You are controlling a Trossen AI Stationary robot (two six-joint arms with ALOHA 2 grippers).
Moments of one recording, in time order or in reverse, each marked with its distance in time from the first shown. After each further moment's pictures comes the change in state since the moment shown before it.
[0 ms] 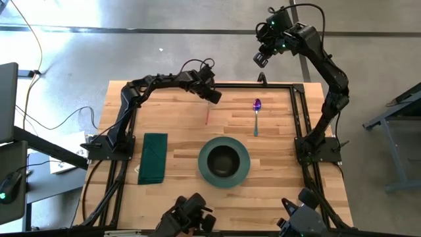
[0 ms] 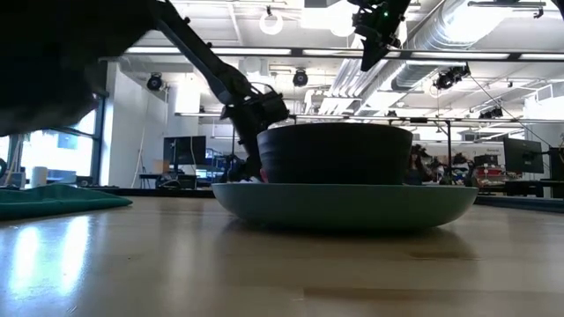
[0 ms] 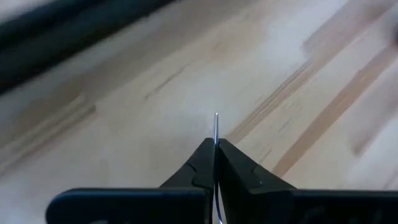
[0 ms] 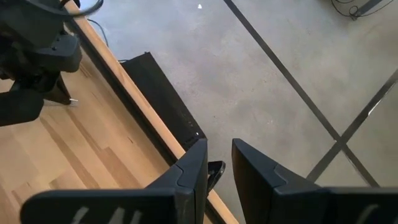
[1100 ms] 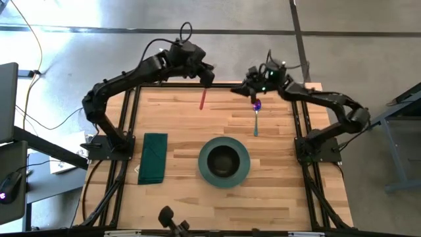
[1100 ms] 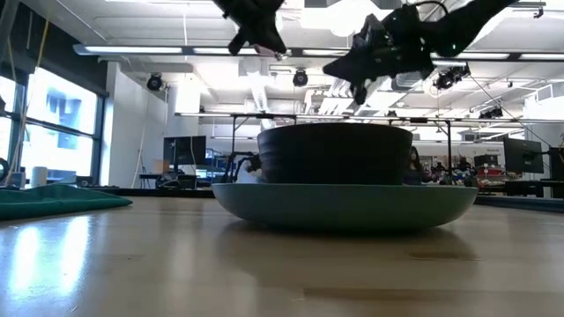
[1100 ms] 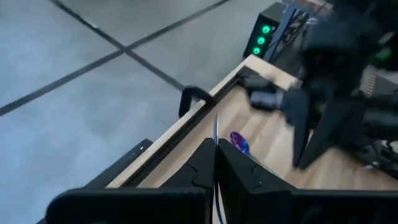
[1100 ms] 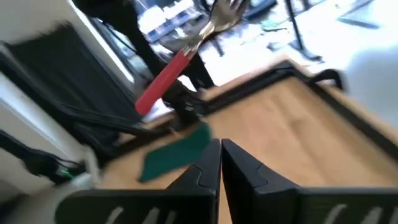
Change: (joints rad) left arm -0.137 -0.528 0.140 -0.109 -0.225 0.208; right arm 0.130 -0.316 -1.225 1.557 -0.918 0.673
